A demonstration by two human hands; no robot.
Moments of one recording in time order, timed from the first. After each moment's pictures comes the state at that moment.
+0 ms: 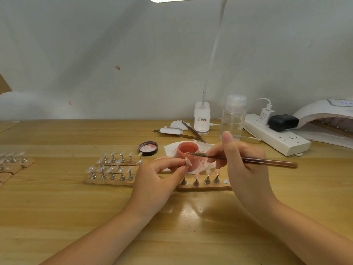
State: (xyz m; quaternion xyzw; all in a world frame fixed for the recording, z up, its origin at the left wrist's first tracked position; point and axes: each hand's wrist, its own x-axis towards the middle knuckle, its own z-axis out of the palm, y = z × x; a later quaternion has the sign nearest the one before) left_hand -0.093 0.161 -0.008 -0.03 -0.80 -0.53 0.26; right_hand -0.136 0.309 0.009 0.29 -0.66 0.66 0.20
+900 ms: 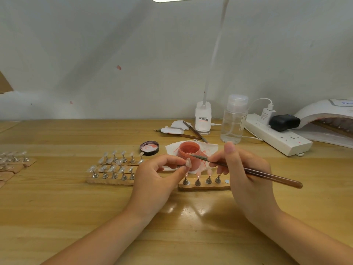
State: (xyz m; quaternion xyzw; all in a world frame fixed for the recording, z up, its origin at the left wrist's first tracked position) left_hand -0.092 0.160 -0.007 -0.02 -0.79 -0.55 0.26; right_hand -0.130 0.312 0.000 0.30 -0.68 0.63 0.23
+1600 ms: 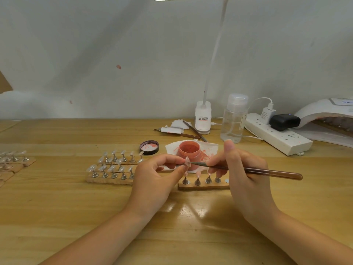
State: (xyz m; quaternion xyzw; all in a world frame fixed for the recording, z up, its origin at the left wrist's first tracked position) left_hand -0.093 0.159 -0.009 0.00 -0.80 -0.53 0.27; right_hand -0.125 0.308 0.002 0.27 -0.67 0.67 0.19
